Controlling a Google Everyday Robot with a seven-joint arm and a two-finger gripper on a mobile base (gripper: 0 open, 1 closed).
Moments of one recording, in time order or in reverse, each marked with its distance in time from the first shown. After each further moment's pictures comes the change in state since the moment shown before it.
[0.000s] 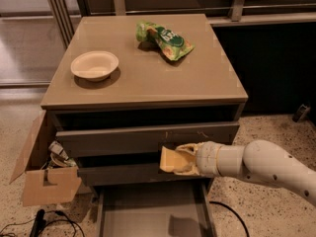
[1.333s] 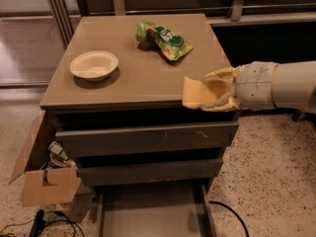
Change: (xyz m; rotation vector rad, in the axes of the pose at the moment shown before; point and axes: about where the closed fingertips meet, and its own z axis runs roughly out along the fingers) arm -0.118 -0.161 -0.163 0.142 -0.010 -0.208
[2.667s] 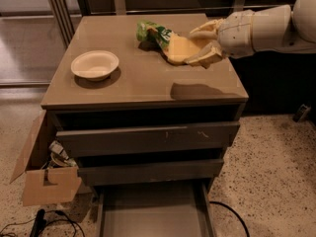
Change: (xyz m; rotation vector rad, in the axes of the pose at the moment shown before) arm -0.003 -0.111 0.053 -0.023 -0.118 0.082
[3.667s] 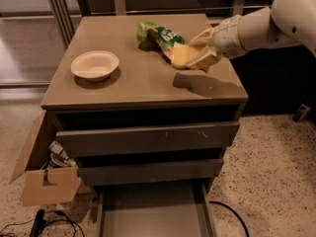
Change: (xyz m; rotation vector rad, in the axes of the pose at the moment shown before) arm 0.060 -0.010 0.034 -0.063 0.143 0.149
